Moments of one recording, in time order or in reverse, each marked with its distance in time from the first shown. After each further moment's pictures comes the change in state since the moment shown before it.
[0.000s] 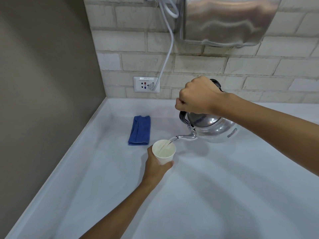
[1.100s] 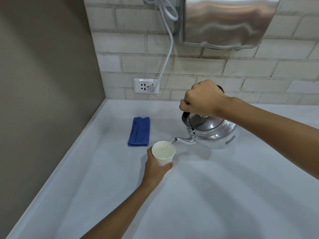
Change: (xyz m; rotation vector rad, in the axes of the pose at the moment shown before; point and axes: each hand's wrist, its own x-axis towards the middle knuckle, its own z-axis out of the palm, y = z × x) left_hand 0.001 -0.002 0.000 0.015 -0.004 -0.004; right_hand -0.009 0.009 0.007 0.047 -0.016 0.074
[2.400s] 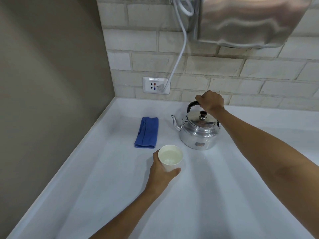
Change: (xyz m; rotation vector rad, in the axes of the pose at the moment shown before) left_hand -0.004 0.005 -0.002 0.051 0.007 -0.047; right_hand 0.055 0.050 0.149 0.616 -0.044 0.847
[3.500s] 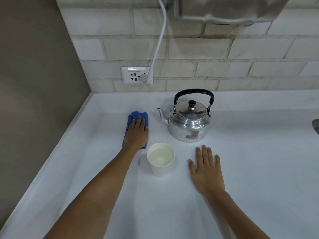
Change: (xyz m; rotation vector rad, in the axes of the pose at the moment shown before) left_hand 0.173 -0.025 -0.021 1.131 -0.140 0.196; right_hand -0.221 0.085 0.094 -0.309 -0.223 0.061
